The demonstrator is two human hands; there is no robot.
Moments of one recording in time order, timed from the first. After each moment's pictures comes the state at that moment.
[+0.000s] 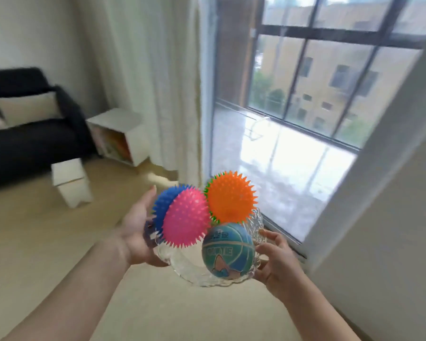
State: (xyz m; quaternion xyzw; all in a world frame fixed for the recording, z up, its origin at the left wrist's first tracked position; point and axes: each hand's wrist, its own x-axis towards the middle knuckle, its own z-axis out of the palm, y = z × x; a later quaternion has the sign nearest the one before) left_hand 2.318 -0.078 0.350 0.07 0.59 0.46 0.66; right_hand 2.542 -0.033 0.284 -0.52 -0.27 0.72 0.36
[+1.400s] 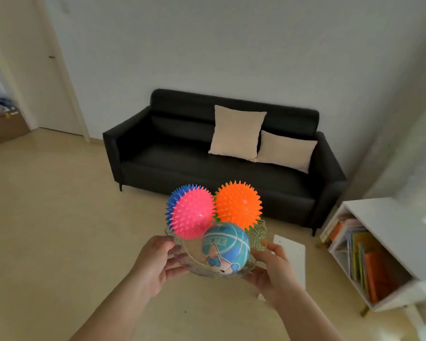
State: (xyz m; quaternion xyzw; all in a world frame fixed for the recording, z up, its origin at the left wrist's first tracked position) left_hand 1.371 -0.034 0.295 -0.18 0.61 0.74 0.21; right_hand 1.440 0.154 0.282 -0.36 -0.45 0.82 0.02
